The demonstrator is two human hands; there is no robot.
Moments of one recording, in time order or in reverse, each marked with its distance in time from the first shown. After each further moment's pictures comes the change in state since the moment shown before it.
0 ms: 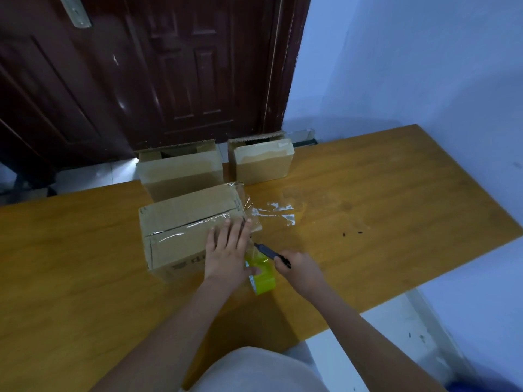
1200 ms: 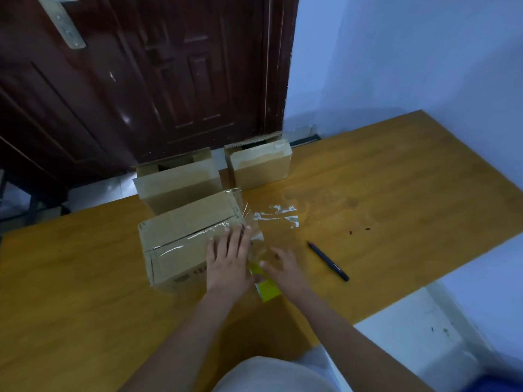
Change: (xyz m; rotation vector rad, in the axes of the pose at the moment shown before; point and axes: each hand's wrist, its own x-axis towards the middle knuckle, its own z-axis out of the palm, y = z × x) left_hand 0.006 -0.003 0.013 -0.045 0.105 0.032; right_hand 0.023 -0.002 0.047 0.548 0.016 0.182
